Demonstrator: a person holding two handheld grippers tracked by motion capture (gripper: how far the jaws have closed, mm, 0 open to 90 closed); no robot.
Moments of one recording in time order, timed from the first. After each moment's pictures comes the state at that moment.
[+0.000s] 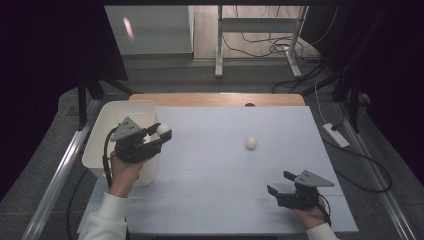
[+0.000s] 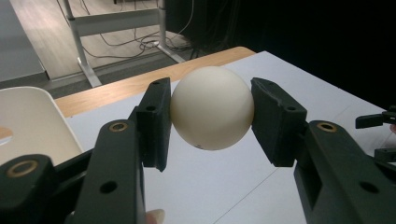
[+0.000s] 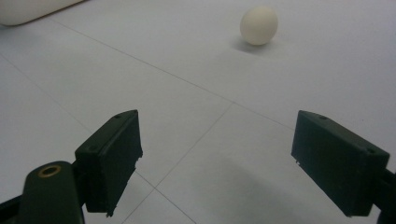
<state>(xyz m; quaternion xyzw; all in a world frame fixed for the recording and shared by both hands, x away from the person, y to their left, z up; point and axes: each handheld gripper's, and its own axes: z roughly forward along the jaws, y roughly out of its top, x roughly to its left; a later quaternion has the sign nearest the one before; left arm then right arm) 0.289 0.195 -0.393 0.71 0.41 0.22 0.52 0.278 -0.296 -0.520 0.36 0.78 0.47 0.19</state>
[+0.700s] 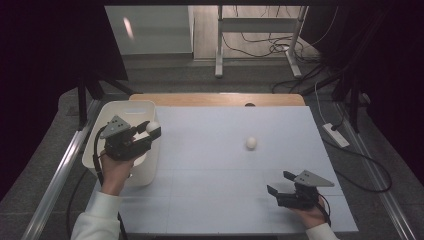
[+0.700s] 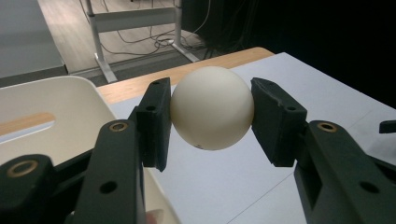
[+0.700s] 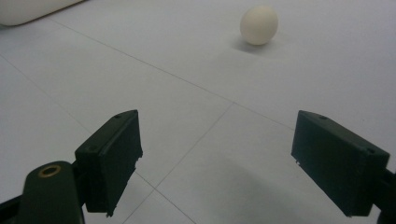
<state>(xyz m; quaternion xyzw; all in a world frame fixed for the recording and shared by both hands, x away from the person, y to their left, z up) 0.291 0.219 -0.395 0.70 0.44 0.23 0.51 0.278 -0.296 -0.520 0.36 0.78 0.47 0.19</state>
